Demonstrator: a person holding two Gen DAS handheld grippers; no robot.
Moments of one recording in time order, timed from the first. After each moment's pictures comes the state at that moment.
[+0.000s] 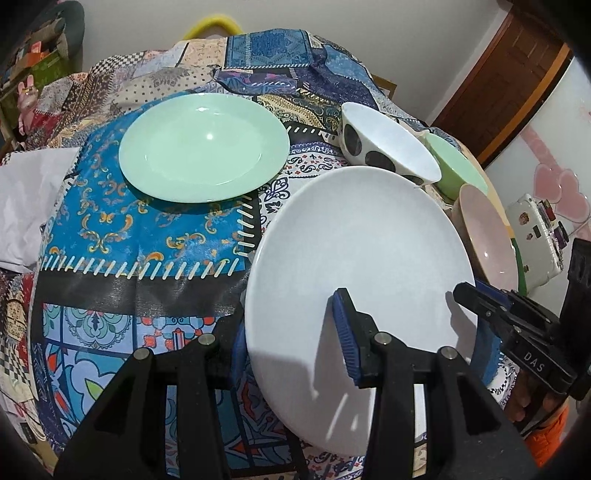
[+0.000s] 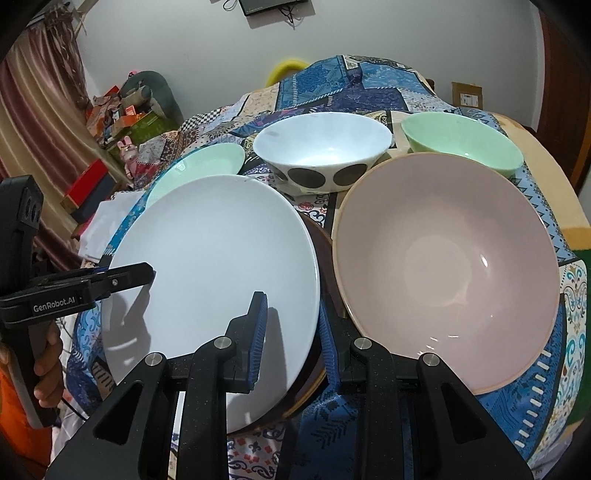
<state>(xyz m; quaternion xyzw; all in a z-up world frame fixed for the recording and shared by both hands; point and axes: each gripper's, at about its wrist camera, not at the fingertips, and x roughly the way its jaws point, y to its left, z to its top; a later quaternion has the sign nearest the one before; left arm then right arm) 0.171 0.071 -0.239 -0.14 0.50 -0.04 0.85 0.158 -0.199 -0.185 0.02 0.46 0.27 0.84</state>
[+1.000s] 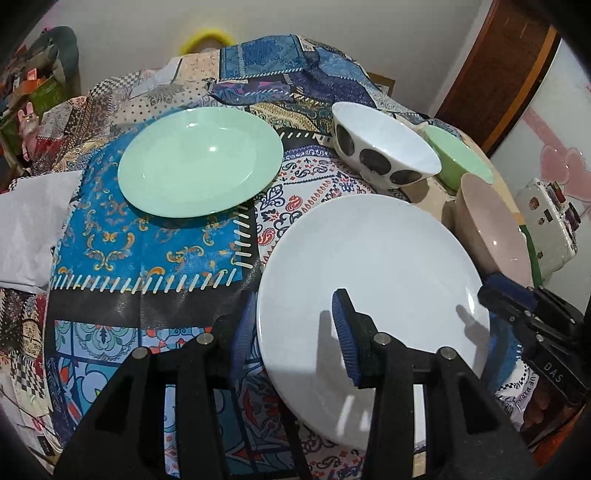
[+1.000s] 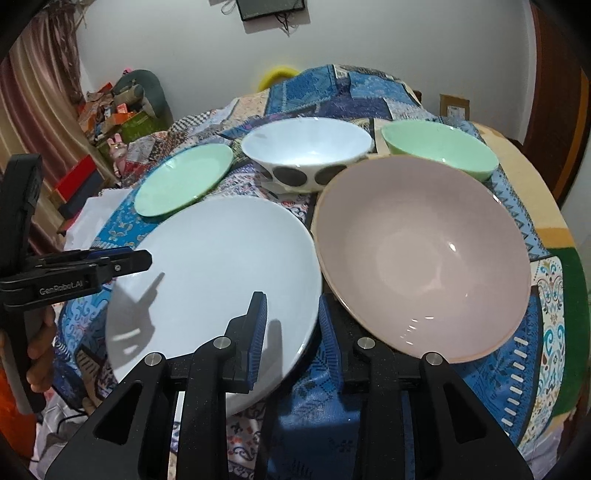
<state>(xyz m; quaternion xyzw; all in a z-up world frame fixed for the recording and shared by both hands) 0.168 0.058 -0.231 -0.09 0.49 -0.03 0.87 0.141 -0.205 -0.172 -0.01 0.43 0.24 0.87</state>
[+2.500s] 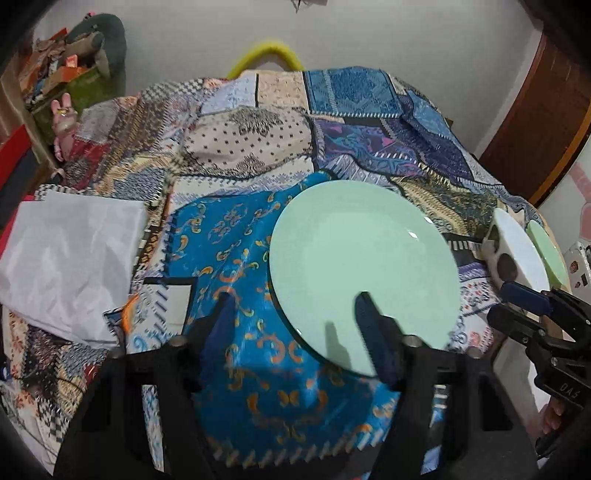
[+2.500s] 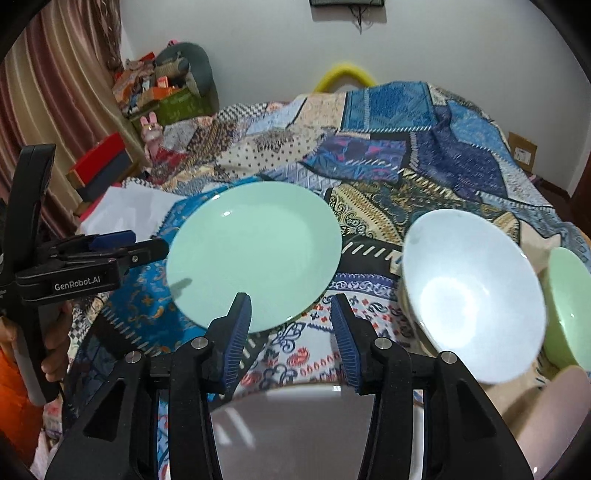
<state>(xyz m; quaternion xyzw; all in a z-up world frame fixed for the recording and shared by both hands) 0.263 0.229 -0.246 -0.12 0.47 0.05 0.87 0.241 -0.042 -0.176 -0.07 0.45 0.32 0.83</state>
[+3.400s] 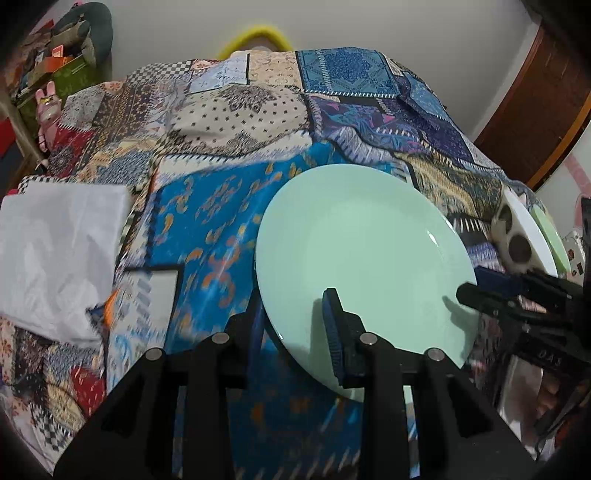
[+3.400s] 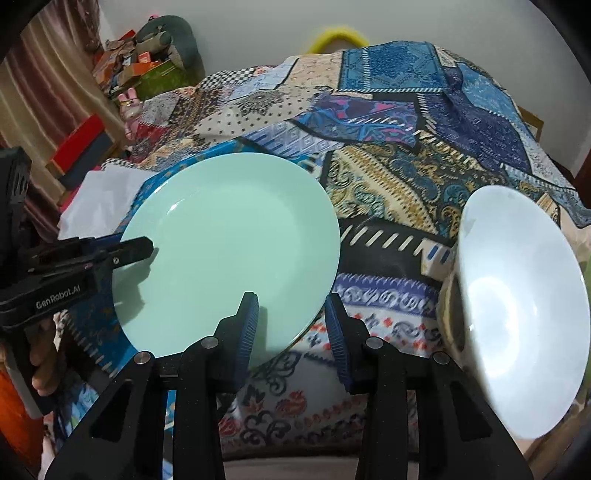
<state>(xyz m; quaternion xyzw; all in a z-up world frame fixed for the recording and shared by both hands) 0.259 0.235 -0.269 -0.12 0.49 0.03 0.86 0.263 -0.020 -0.208 -0.08 0.50 0.31 0.80</state>
